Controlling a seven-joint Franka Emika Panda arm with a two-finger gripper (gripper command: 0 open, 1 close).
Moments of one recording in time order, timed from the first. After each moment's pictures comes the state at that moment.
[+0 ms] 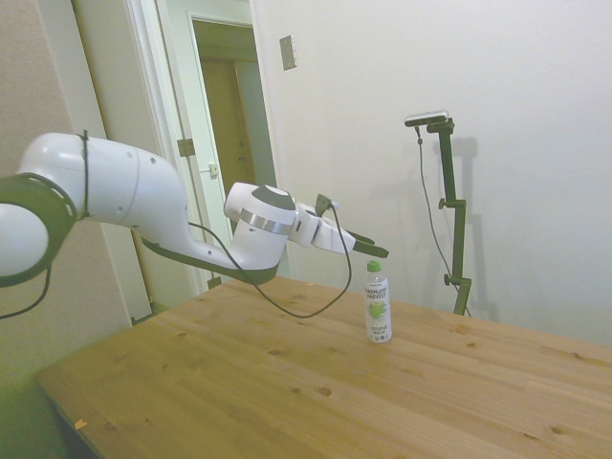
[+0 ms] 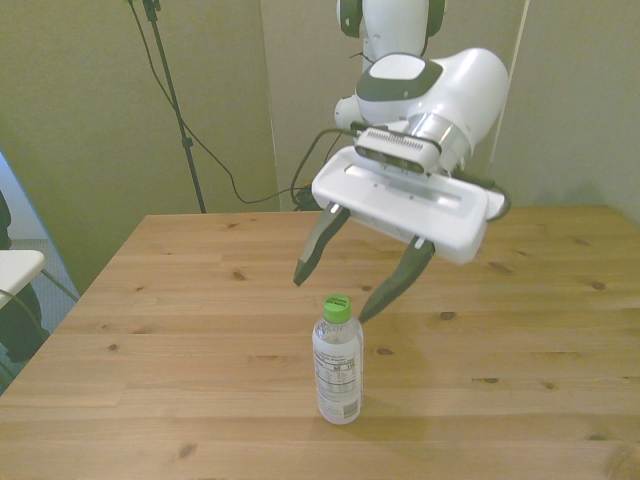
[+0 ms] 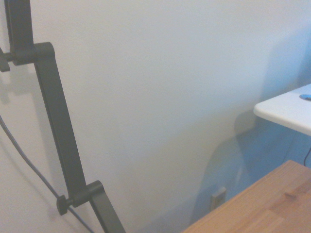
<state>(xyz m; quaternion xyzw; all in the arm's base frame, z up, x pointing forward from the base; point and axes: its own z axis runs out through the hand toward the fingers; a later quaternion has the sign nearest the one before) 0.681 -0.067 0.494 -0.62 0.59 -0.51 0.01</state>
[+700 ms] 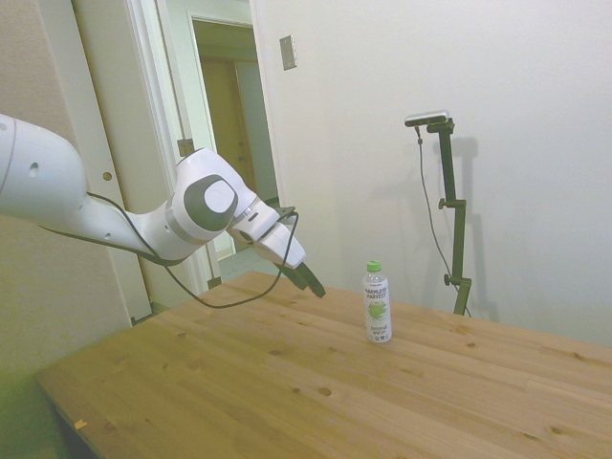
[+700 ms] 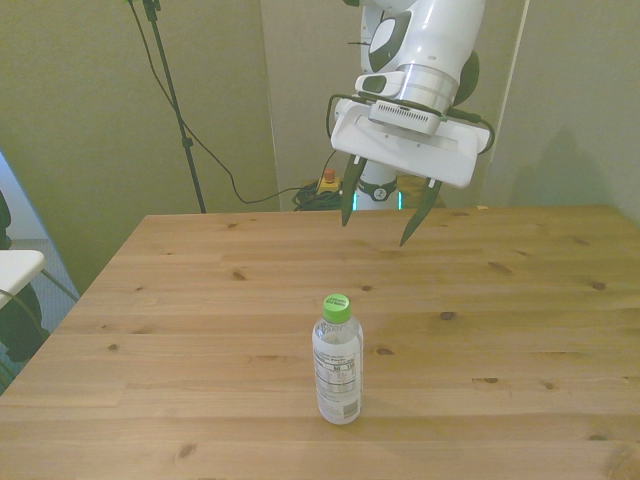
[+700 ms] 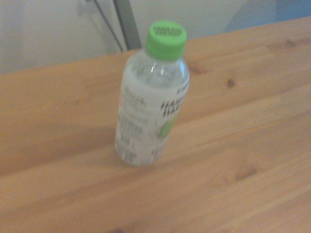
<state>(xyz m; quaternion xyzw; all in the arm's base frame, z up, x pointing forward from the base) 0.553 -0.041 0.502 -0.80 0.54 -0.25 -0.03</state>
